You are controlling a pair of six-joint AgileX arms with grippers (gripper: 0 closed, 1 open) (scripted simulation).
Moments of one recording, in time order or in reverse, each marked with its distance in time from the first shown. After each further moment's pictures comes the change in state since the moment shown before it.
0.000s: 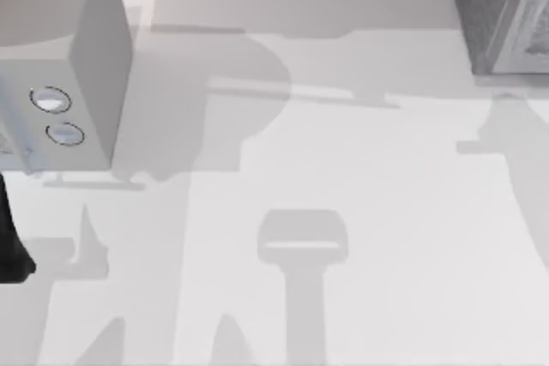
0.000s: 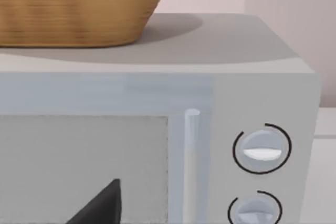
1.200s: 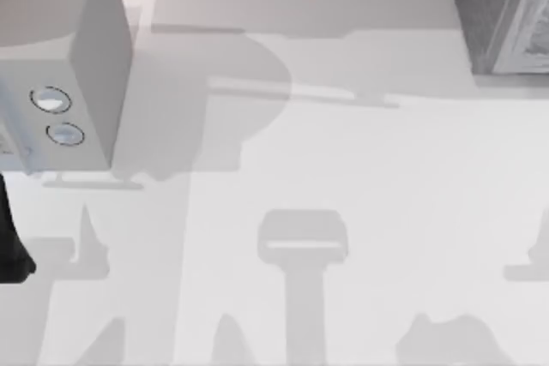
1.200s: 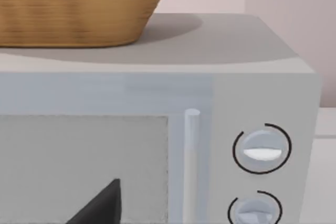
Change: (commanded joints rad) left arm 0.000 0.000 0.000 0.000 0.000 0.000; right arm -0.170 -0.826 -1.360 0.543 -0.191 -0.010
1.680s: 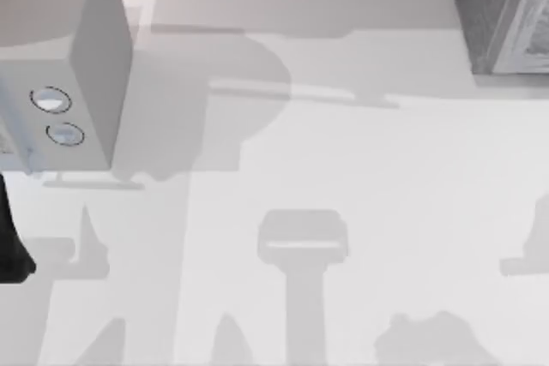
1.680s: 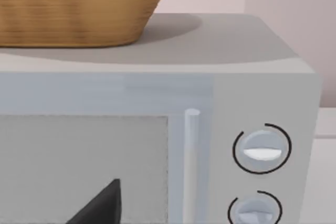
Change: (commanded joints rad) left arm 0.000 0.000 0.000 0.000 0.000 0.000; right arm -0.013 0.105 0.043 0.071 -0.054 0.012
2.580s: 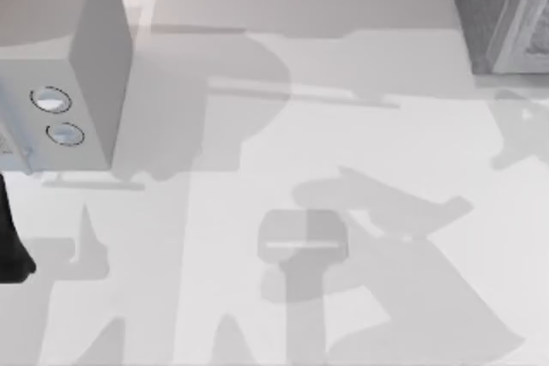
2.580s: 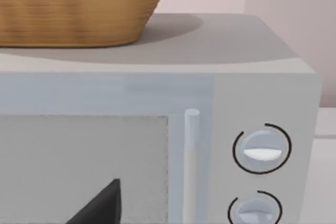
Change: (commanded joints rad) left arm 0.000 0.000 0.000 0.000 0.000 0.000; right arm -0.227 1.312 0.494 0.866 -0.697 0.065
